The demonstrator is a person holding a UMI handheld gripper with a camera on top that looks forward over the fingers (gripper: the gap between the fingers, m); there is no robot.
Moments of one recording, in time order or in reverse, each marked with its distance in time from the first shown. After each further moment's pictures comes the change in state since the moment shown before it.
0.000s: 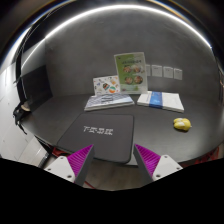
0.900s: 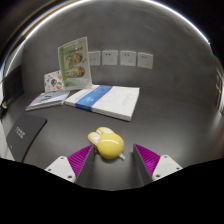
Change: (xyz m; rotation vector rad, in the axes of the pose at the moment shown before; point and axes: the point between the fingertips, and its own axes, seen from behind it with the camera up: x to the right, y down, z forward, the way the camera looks) arm 0.351 -0.027 0.106 -0.064 0.142 -0.039
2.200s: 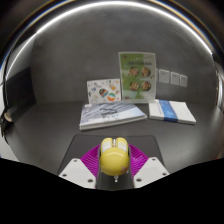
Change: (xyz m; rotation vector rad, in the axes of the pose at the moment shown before) arm -0.409 -0.063 -0.011 0.104 0.035 0.065
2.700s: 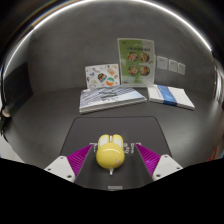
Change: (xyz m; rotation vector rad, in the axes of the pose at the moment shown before) arm -0.011 0.057 -0.009 -0.124 0.040 0.022
